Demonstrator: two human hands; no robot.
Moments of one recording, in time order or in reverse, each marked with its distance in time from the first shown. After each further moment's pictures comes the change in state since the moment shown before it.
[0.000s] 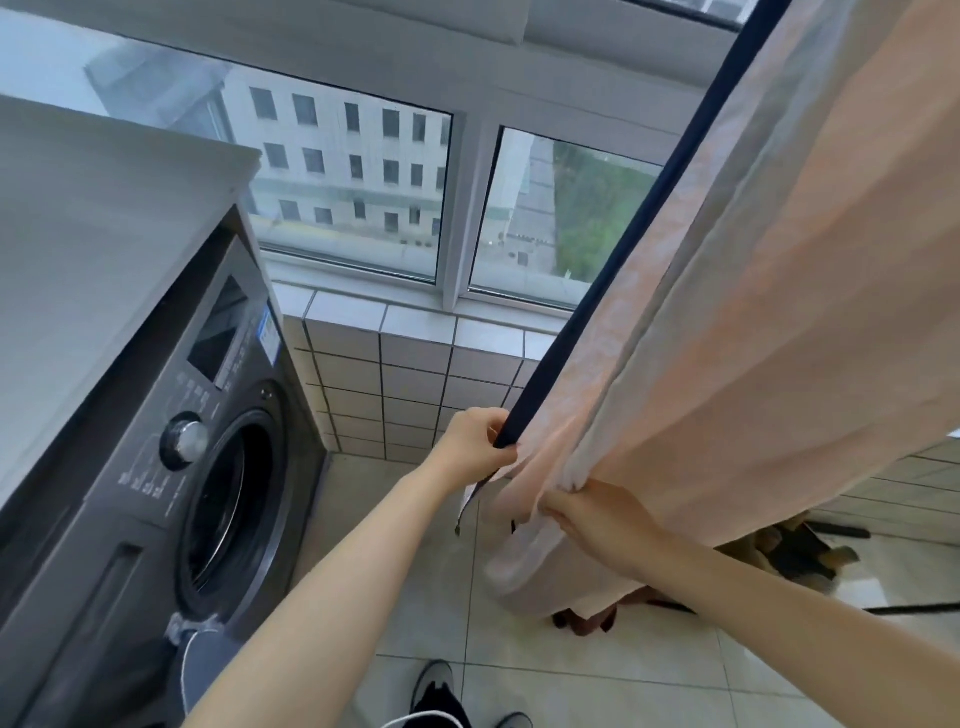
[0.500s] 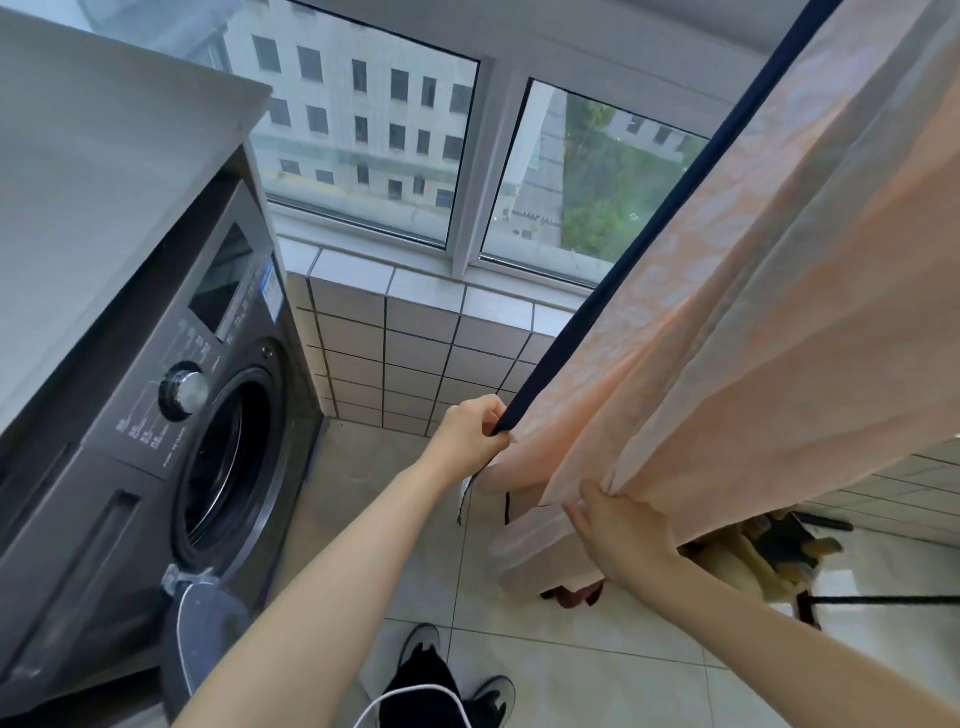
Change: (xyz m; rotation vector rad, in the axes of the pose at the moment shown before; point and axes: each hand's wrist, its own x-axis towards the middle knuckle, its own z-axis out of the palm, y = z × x) left_hand -0.018 -0.031 0.017 -0.050 0.080 -0.086; right_hand -0.020 0.012 0.043 -0.241 0.052 0.273
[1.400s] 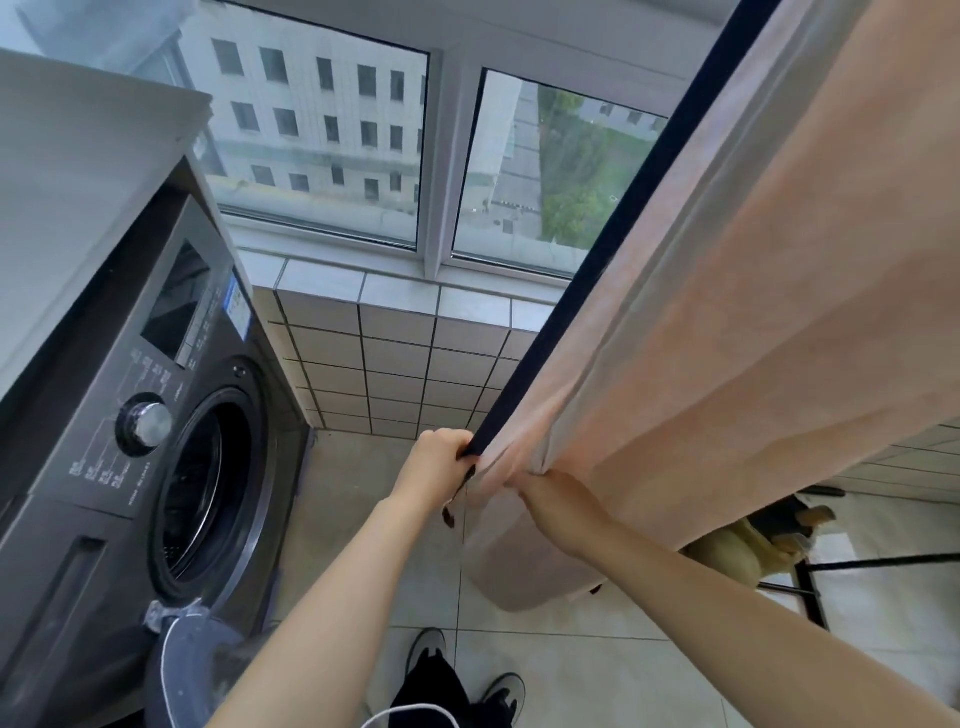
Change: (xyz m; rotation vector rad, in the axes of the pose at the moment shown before) left_hand 0.009 -0.040 0.020 0.225 -0.026 -0.002; right_hand 0.035 -0.034 -0.003 0.616 -0.077 -0.063
